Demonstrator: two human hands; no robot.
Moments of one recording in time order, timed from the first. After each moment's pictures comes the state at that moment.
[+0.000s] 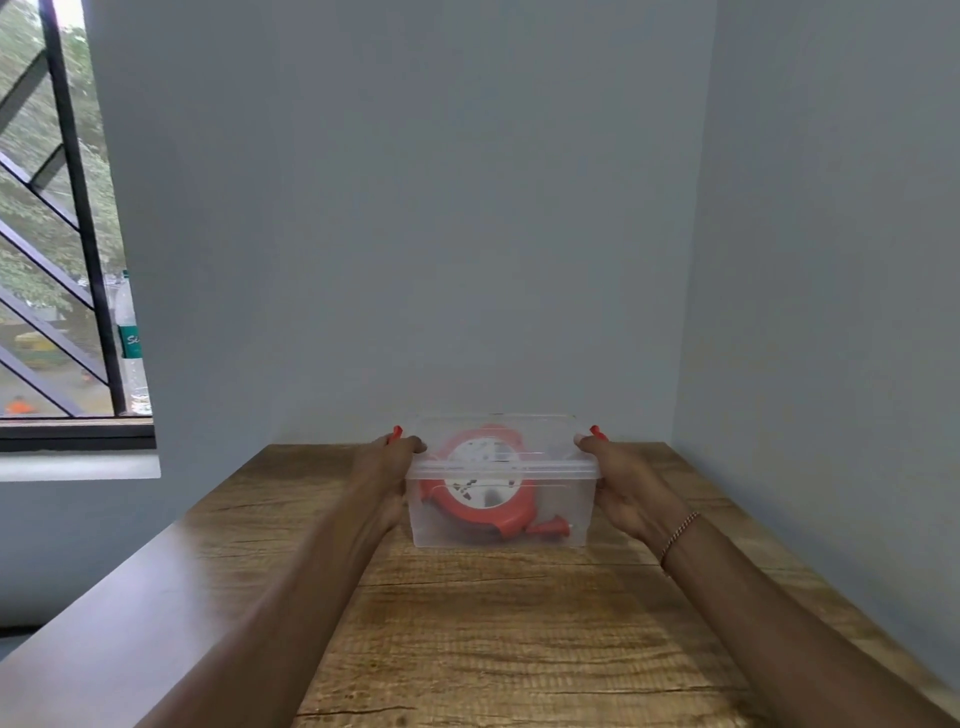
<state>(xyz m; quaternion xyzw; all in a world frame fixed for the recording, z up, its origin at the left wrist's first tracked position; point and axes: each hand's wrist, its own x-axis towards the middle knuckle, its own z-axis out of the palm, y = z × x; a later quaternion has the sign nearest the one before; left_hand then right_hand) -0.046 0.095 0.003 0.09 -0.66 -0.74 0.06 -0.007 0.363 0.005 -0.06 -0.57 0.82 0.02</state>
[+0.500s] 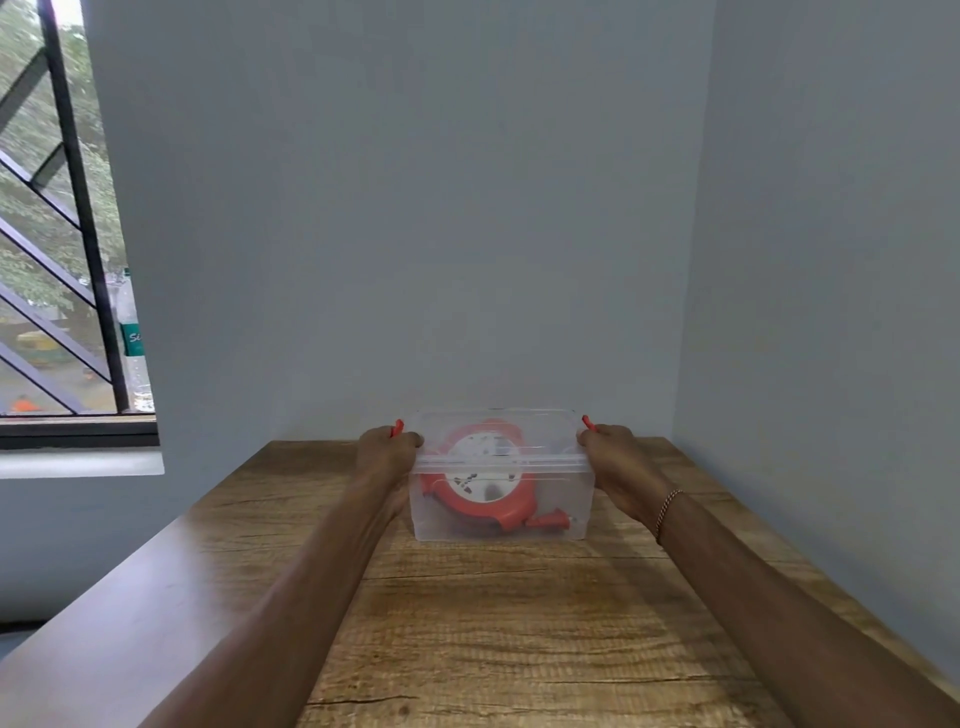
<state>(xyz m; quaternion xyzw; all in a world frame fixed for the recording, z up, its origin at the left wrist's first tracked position) -0.032 0.100 0.011 0.10 -0.73 -0.66 0.18 -0.010 0.359 0.013 -0.06 -0.76 0.64 0.12</state>
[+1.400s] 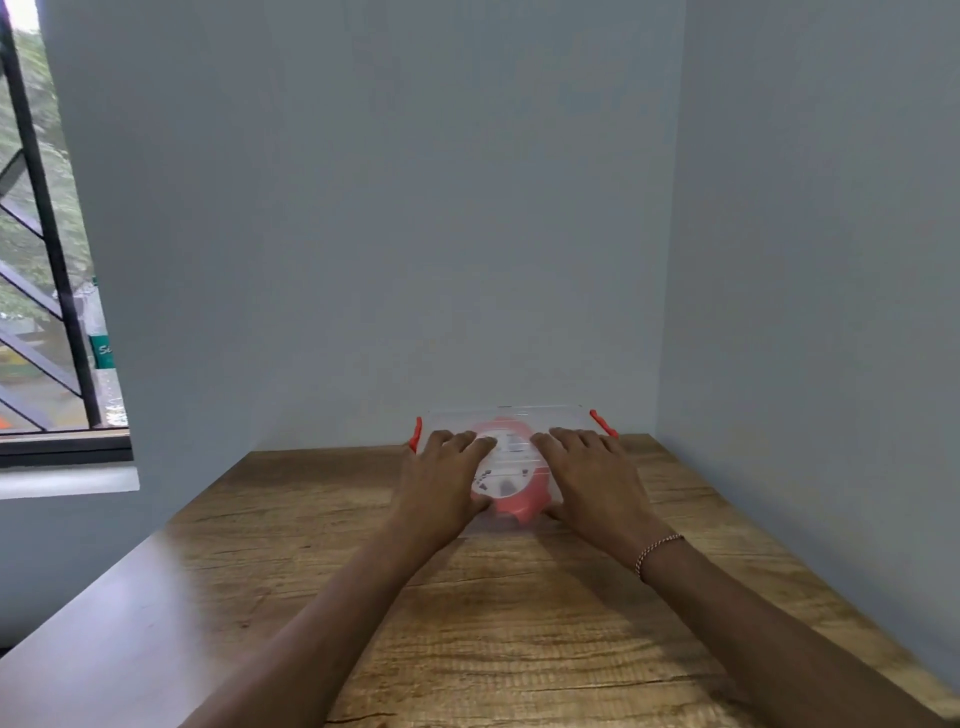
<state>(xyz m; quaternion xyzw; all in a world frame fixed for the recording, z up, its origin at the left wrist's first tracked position) 0.002 0.158 -0.005 -0.21 -0.93 -0.02 0.31 0.015 0.364 -0.013 0.13 -0.93 -0.09 0.34</state>
